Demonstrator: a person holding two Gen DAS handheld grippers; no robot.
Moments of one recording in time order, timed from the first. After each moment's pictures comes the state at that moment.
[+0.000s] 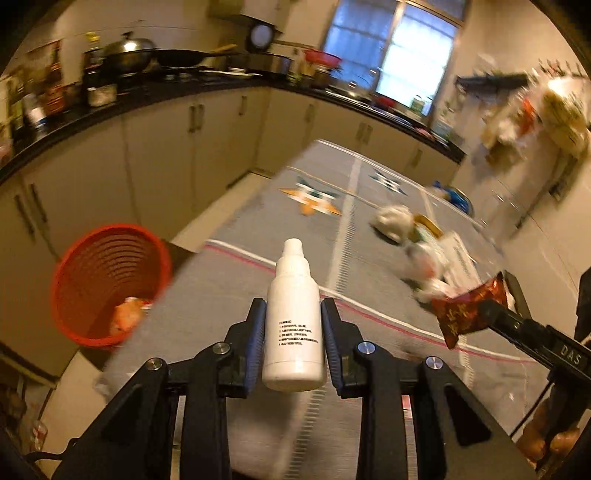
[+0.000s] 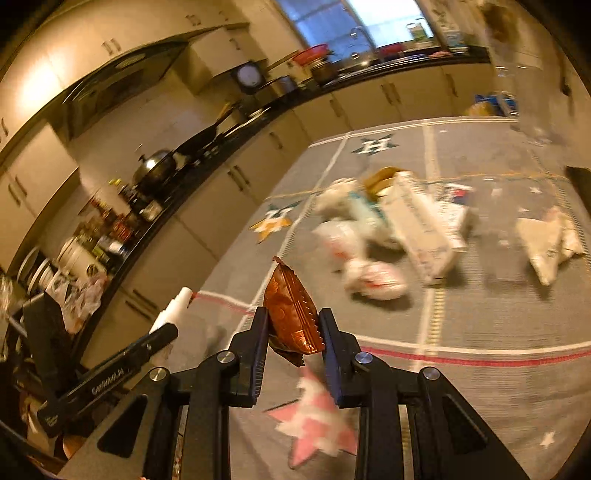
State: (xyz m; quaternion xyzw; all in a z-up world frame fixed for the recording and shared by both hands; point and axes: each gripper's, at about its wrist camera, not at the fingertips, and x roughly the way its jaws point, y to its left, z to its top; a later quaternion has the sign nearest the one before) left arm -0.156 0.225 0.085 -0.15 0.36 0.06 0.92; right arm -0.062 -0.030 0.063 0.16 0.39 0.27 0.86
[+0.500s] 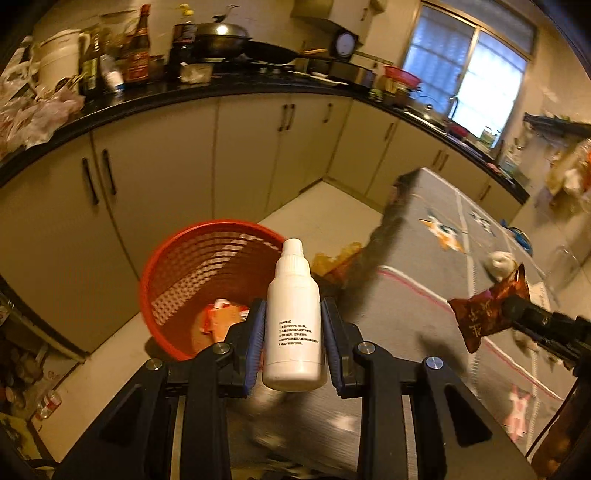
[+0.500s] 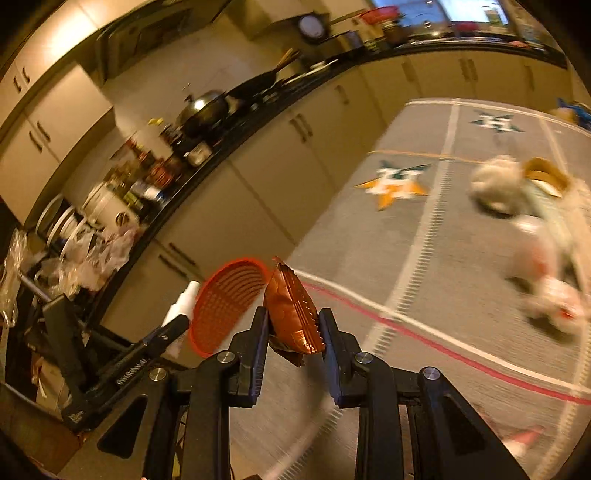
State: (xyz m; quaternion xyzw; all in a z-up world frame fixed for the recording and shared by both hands) left arm -0.177 0.367 0.053 -0.18 0.36 0.17 0.90; right arm -0.030 0.140 0.051 0.10 0.44 0.37 0.81
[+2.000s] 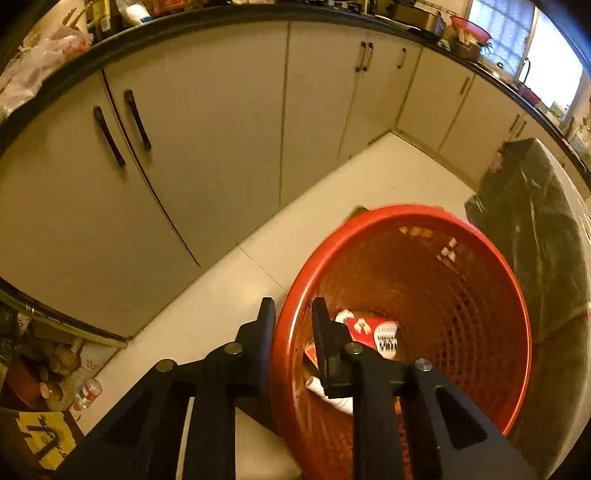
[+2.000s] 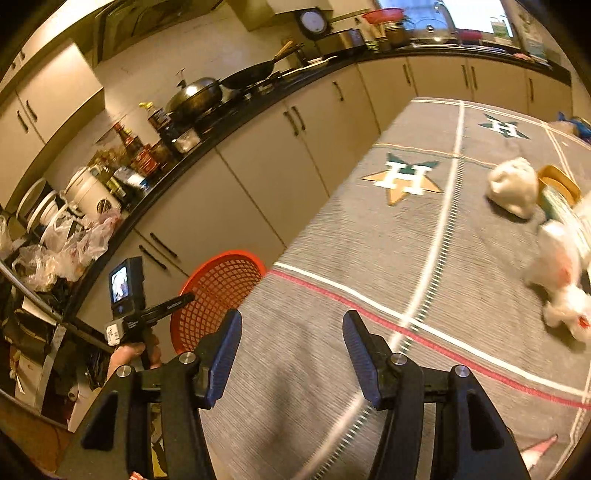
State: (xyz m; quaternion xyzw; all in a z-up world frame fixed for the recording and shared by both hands) left arm -0.110 0.507 -0.040 -0.17 0.47 0.24 0.83; right arm -0.027 0.139 0.035 0.08 0.44 0.33 0.83
